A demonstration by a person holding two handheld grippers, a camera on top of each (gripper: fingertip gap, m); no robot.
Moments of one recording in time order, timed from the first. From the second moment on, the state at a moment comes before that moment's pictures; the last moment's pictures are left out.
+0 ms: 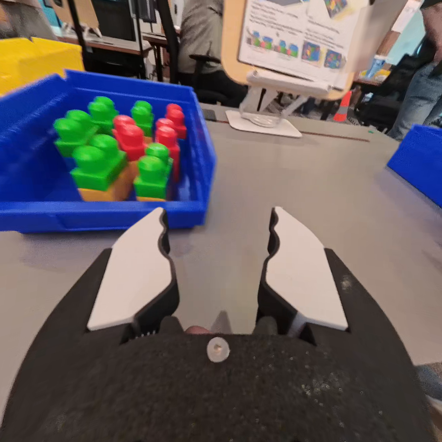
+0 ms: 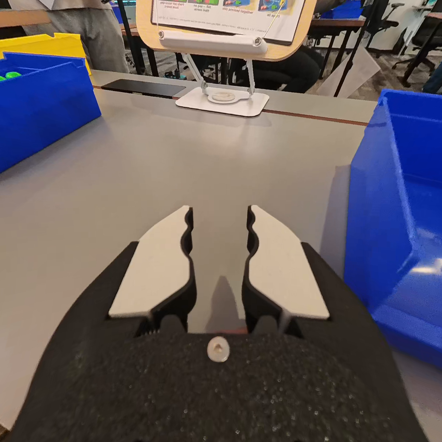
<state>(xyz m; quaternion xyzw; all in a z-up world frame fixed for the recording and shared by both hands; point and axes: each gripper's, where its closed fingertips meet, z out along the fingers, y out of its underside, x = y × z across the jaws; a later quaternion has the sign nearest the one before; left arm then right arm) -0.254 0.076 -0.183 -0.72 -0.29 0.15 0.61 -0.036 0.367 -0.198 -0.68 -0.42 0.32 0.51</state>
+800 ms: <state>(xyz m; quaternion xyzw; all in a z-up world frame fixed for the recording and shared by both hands) -0.205 0.149 -0.186 -0.77 -0.21 0.14 0.59 -0.014 0.383 -0.202 -0.72 -0.41 0.24 0.51</state>
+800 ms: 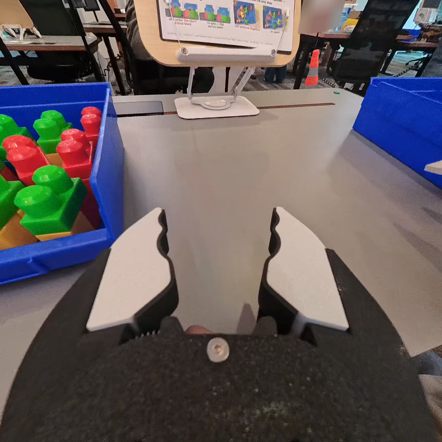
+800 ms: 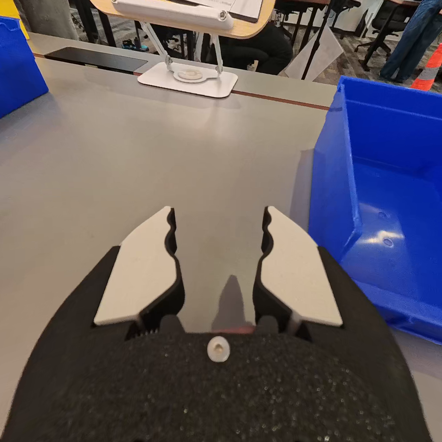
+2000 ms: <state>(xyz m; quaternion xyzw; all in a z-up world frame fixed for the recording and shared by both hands) -0.344 0.055 -0.132 -0.82 -0.22 0.27 0.45 -0.029 0.363 -0.203 -0.70 -0.43 0.29 0.48</state>
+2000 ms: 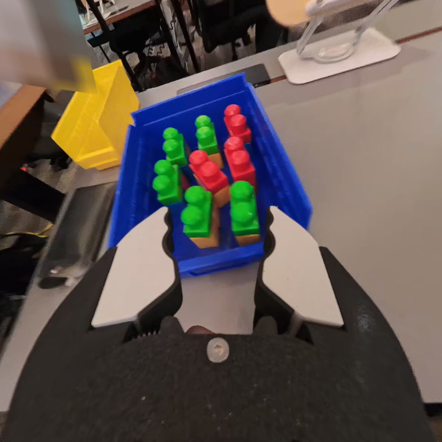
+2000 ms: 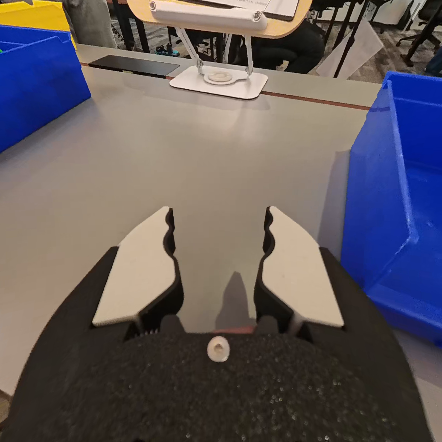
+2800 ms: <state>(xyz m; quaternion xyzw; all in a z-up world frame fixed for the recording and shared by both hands) -0.423 0.063 -0.237 -0.96 -0.24 0.07 0.12 -0.020 0.381 -0.214 -0.72 -0.41 0.33 0.45</state>
